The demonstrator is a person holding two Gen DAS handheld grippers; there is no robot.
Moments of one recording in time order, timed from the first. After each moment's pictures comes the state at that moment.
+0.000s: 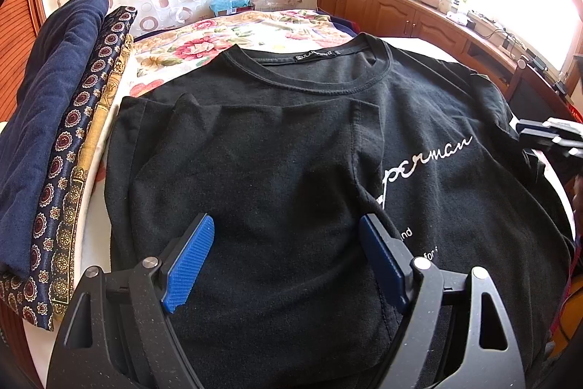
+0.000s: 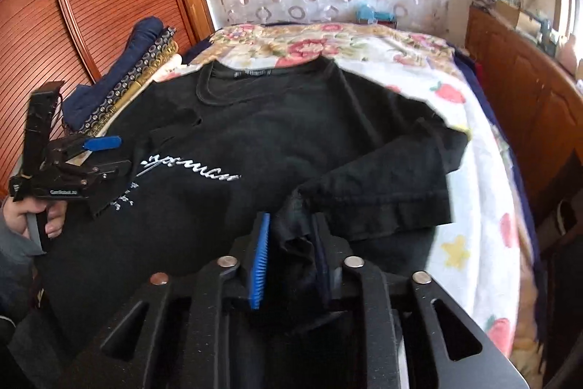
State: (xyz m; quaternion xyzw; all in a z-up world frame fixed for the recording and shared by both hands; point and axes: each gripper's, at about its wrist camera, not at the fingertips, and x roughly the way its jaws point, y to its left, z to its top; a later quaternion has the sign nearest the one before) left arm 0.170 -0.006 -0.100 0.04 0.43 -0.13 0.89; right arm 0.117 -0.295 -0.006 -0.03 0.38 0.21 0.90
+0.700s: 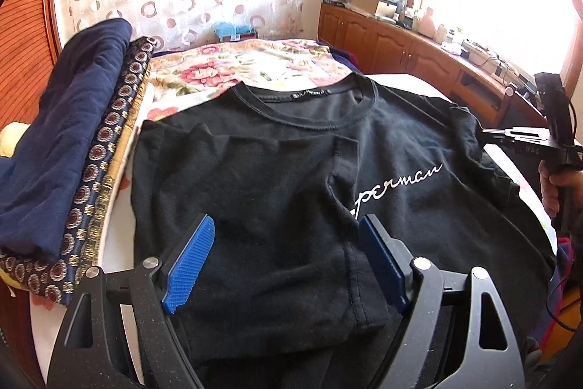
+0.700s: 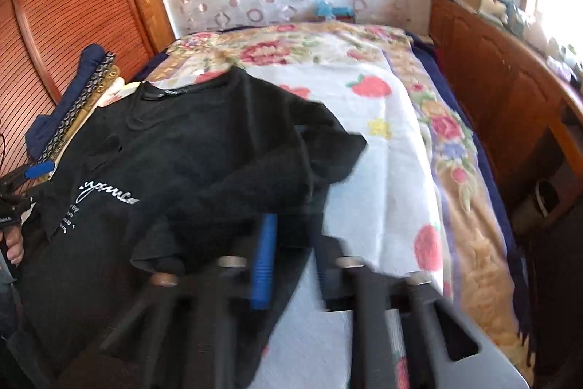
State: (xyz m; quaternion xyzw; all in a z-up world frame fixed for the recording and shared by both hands) left arm 0.141 0.004 -0.069 0.01 0.38 -0.13 0.92; right arm 0.142 -0.336 -0.002 -0.02 0.39 0.15 0.91
